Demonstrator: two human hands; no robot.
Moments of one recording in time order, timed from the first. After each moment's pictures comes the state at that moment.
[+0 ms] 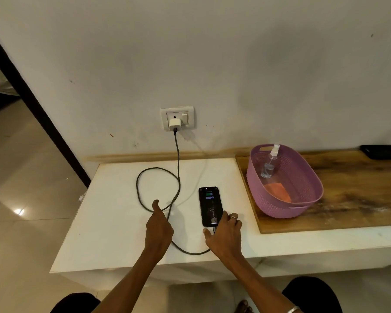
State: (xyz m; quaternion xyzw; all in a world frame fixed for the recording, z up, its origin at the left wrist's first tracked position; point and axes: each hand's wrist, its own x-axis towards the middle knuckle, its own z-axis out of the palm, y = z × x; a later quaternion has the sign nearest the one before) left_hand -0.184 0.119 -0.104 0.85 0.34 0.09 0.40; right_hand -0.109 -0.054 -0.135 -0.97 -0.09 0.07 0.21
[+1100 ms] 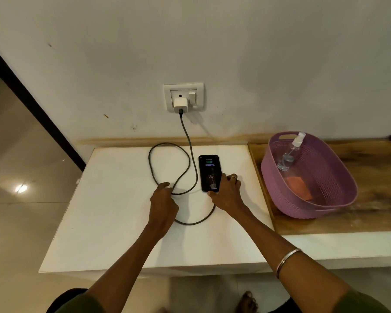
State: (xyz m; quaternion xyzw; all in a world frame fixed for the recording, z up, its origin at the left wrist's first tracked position) left_hand -0.125 0.157 -0.132 0.88 0.30 0.14 0.33; right_hand -0.003 0.000 -0.121 -0.94 -0.15 0.13 0.27
